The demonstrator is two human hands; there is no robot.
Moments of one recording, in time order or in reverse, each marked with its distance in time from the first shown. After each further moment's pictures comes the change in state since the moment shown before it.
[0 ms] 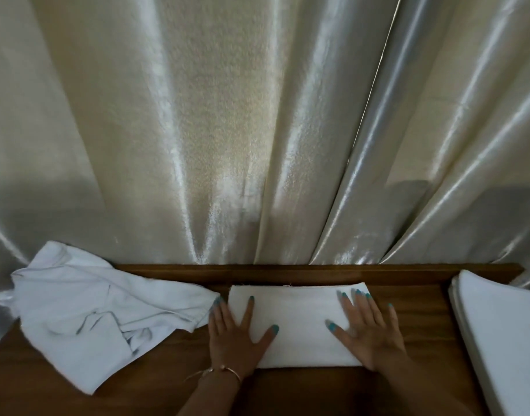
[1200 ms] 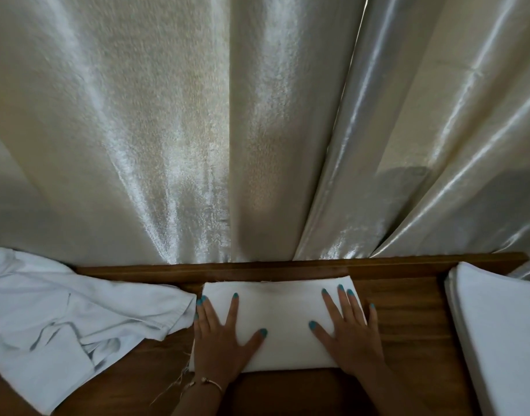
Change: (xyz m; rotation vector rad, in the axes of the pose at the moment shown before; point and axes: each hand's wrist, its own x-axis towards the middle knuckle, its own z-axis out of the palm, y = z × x) left_hand 0.017 0.014 0.023 -0.045 0.040 -0.031; right_hand 0.029 0.002 0.044 0.114 0.158 -0.002
